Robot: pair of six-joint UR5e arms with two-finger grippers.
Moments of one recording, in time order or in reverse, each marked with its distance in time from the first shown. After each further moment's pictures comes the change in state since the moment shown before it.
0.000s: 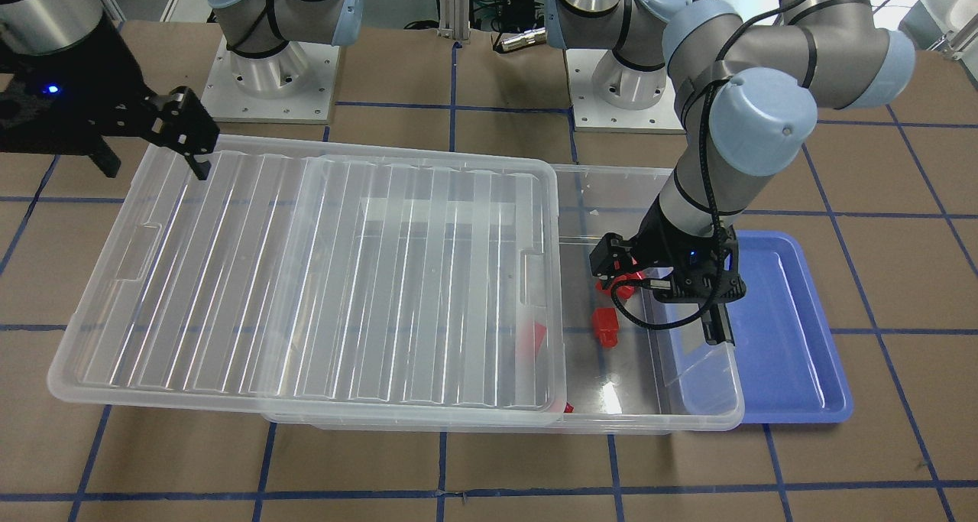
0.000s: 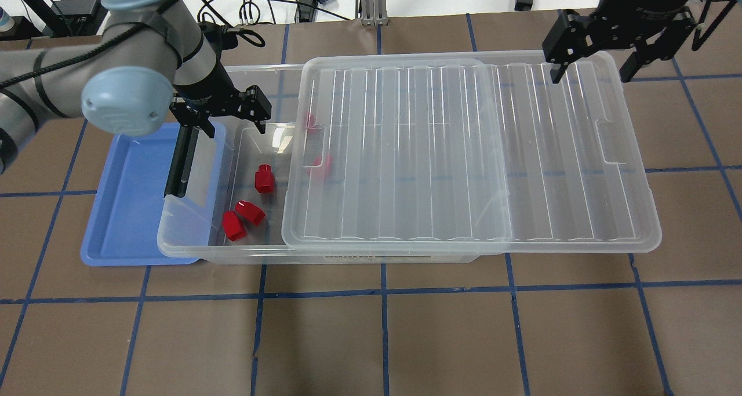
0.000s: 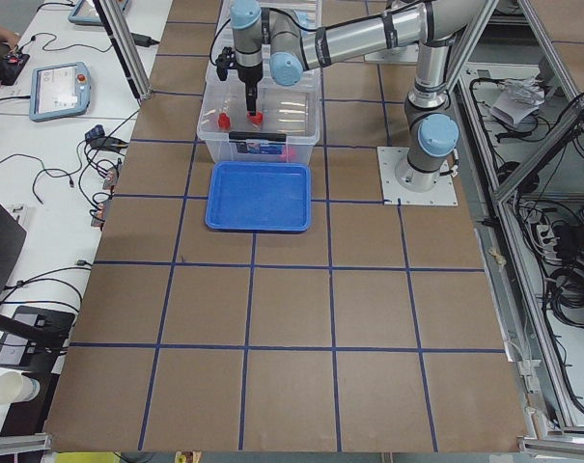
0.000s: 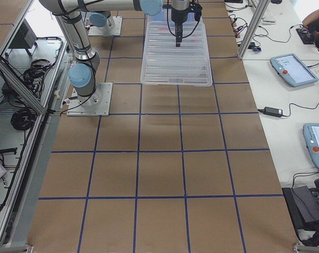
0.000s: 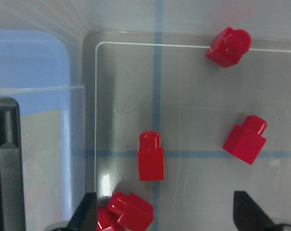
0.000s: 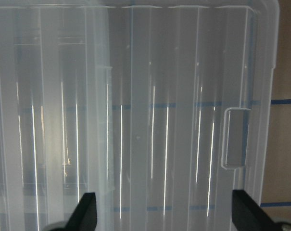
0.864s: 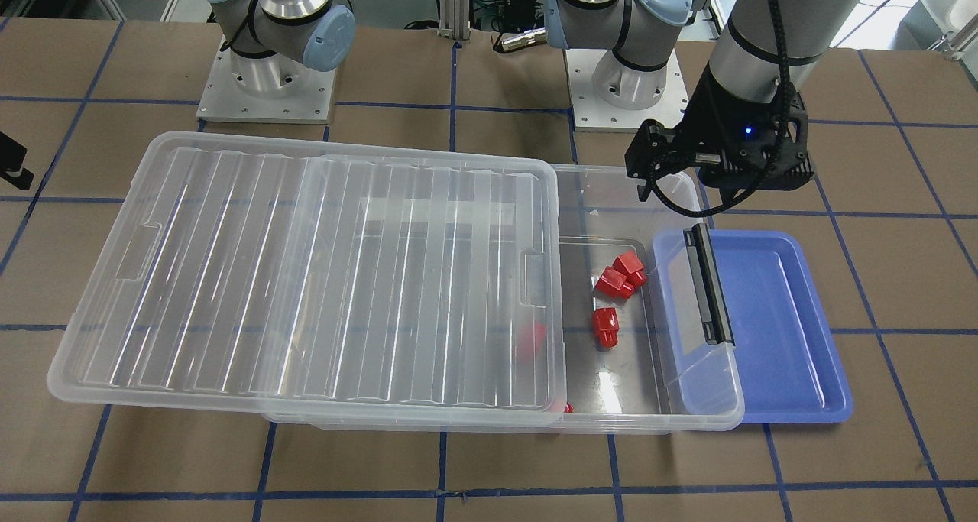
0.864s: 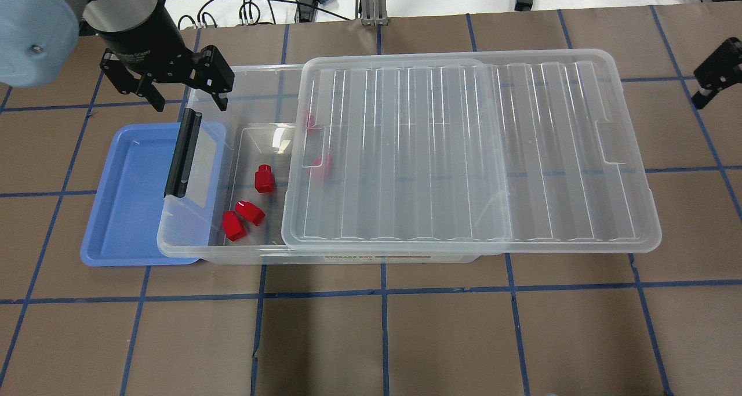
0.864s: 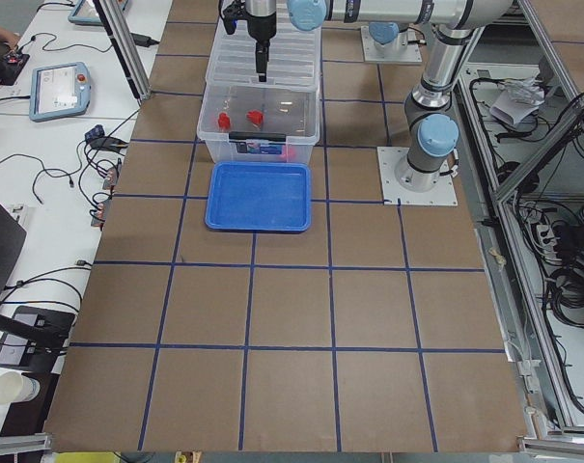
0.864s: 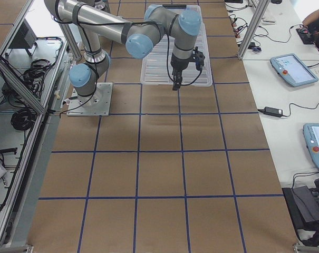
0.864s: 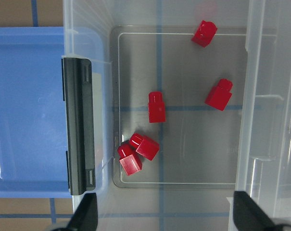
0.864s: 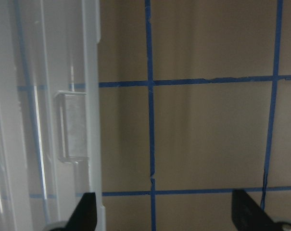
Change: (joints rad) left arm -0.001 0.136 0.143 -0.263 0.066 0.071; right arm -0.386 0.060 0.097 -0.038 -0.073 -0.423
